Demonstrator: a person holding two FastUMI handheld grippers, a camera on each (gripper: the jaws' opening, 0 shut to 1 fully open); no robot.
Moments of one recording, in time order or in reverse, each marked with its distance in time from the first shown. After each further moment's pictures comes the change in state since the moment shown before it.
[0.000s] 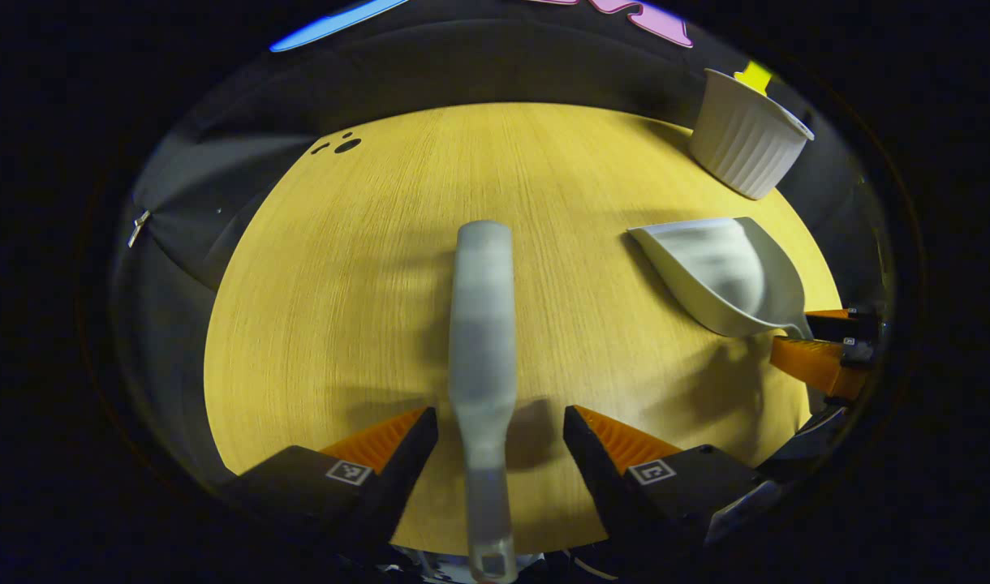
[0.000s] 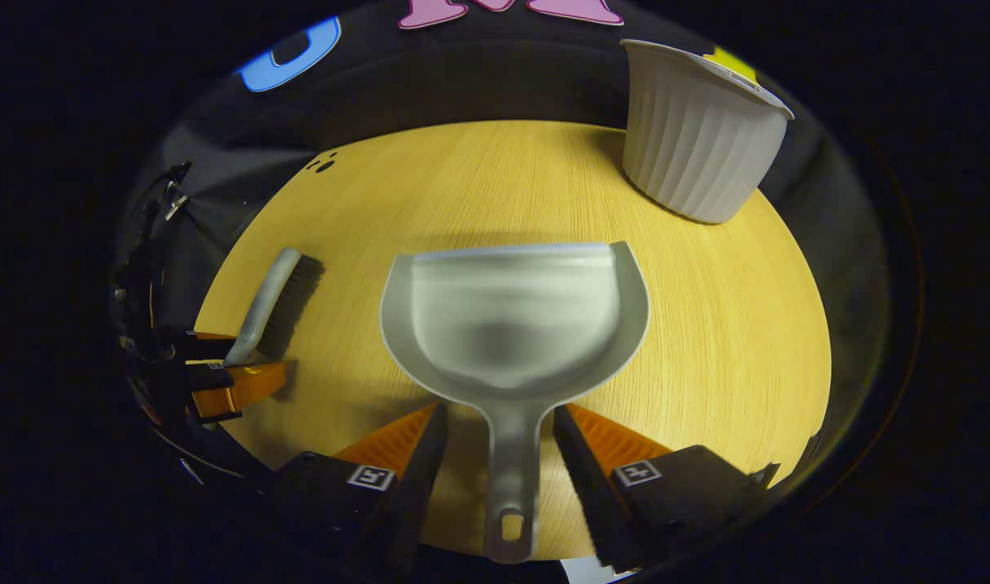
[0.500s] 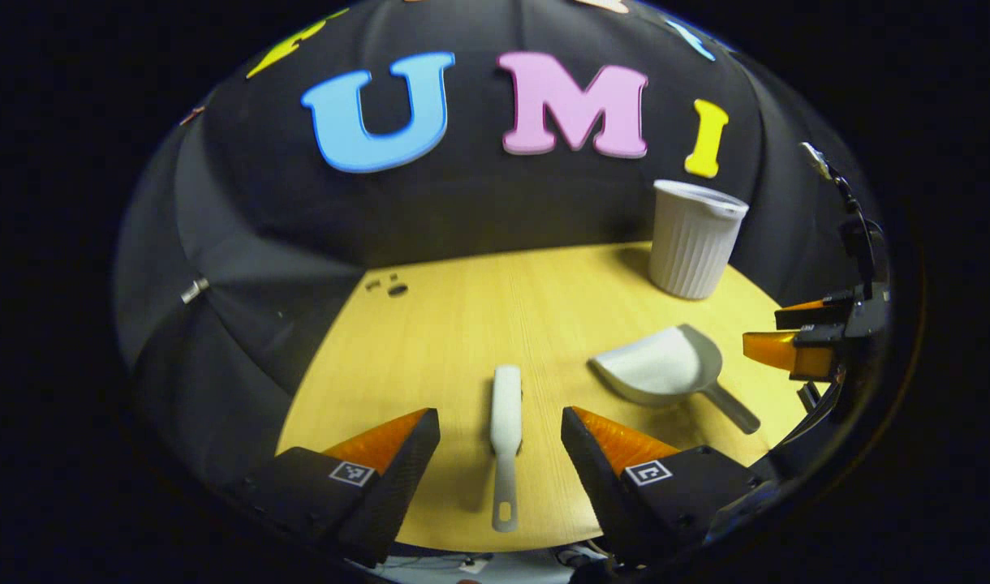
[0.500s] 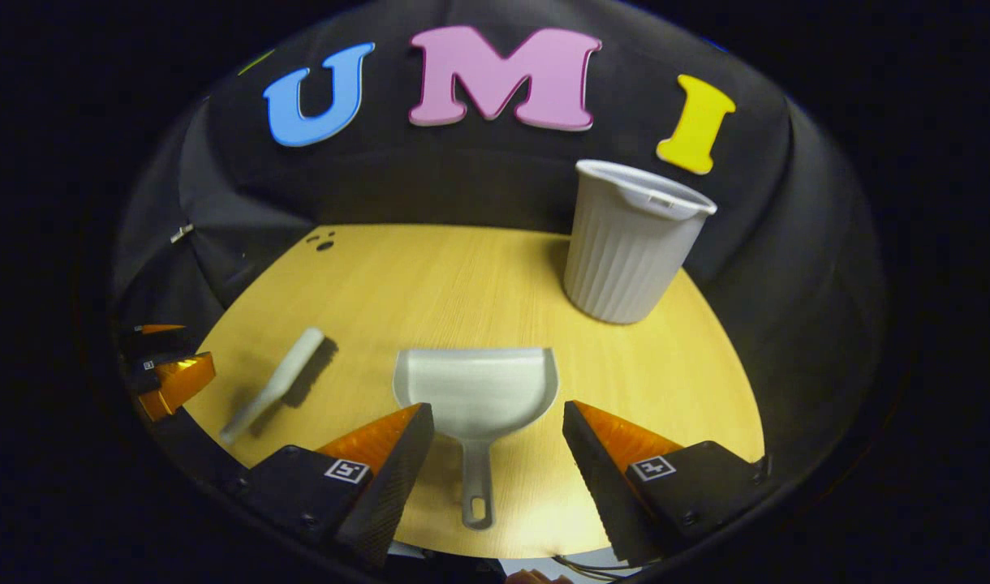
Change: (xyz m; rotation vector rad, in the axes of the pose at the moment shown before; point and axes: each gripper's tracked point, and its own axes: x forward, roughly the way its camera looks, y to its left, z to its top) left arm -0.184 0.012 0.056 0.055 -0.580 0.082; right arm -0.138 -0.018 0.085 -0.026 -0.434 -0.141
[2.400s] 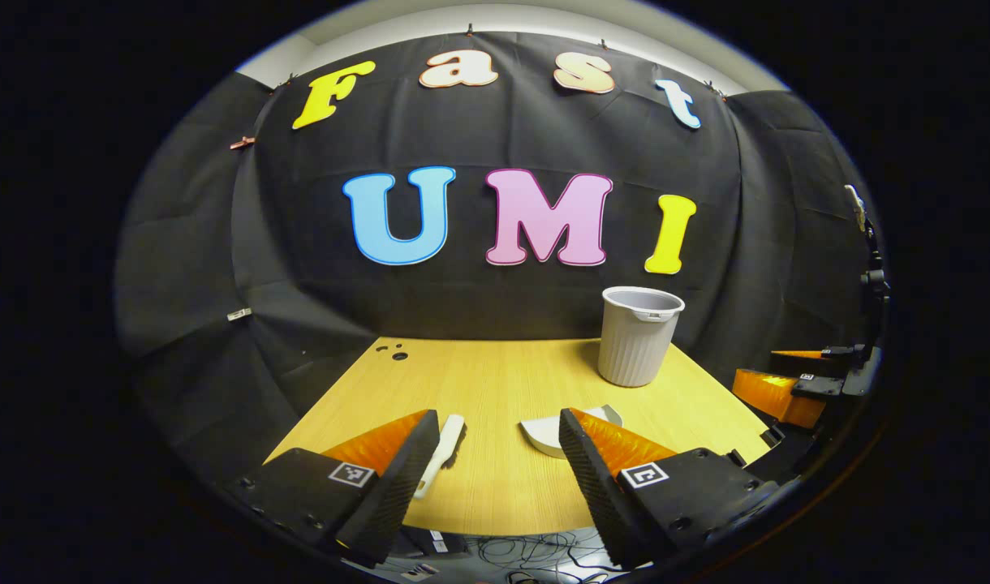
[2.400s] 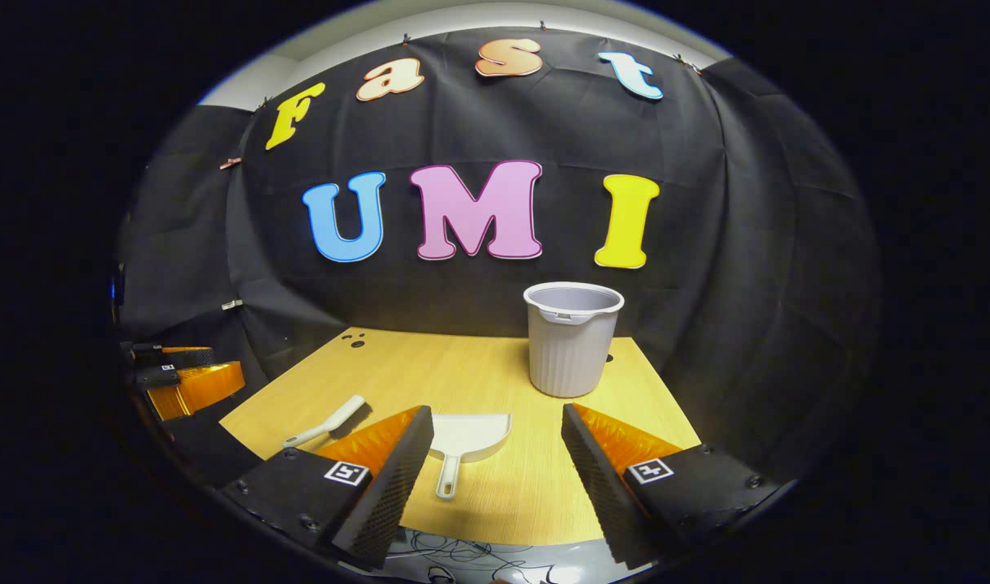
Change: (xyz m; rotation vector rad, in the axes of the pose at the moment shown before) left arm -0.139 -0.113 0.058 -0.118 -0.233 0.027; right arm -0.156 -0.073 0.019 0.051 -0.297 0.058
